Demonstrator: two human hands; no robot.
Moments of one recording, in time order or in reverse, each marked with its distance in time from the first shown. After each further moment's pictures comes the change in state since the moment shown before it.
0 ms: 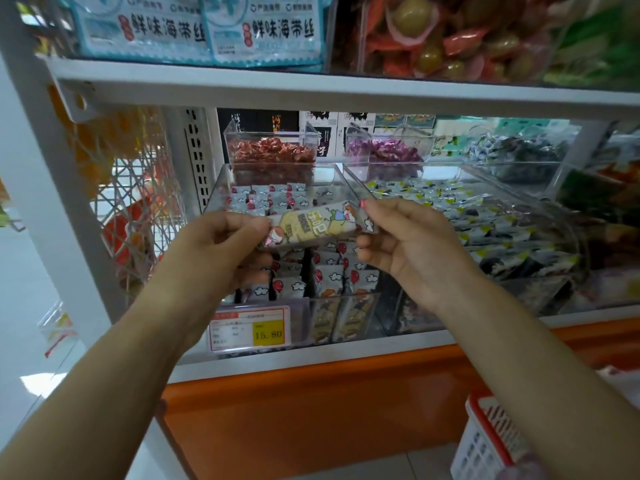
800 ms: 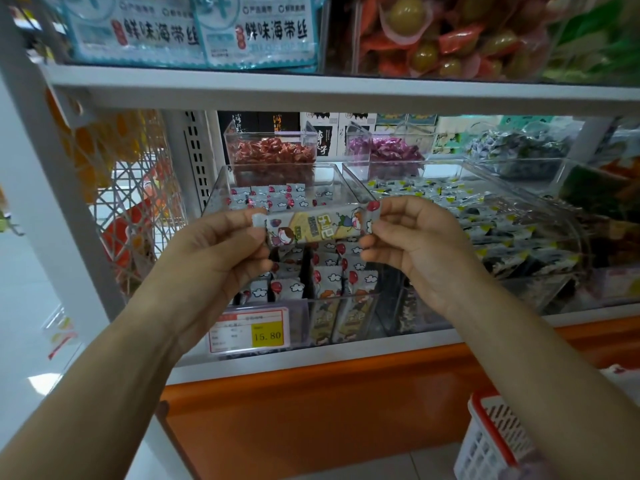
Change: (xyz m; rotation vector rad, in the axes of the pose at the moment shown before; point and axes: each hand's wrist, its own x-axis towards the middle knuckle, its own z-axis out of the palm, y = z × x) left_hand 0.001 -0.001 -0.002 -0.267 -0.099 -0.015; right_hand 0.003 0.004 -0.013 -0.134 0.006 -0.104
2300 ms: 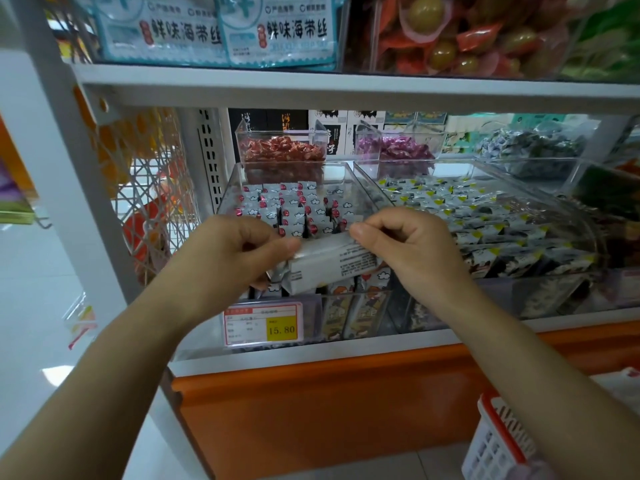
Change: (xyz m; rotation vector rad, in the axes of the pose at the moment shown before) left_hand -0.003 0.011 -0.012 0.863 -0.156 0.239; right_hand -0.006 0.012 0.011 -0.558 -0.125 -0.415
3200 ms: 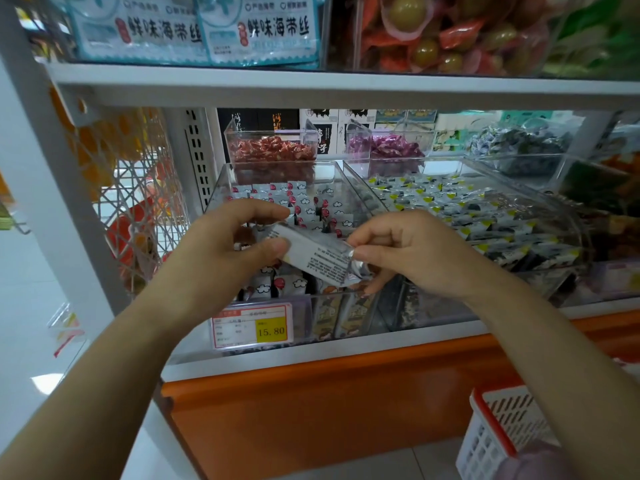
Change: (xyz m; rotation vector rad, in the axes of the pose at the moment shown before) left_hand 0.003 0.002 0.008 -0.143 0.045 0.024; right_hand 0.005 0.000 -0.024 0.083 -0.362 0.160
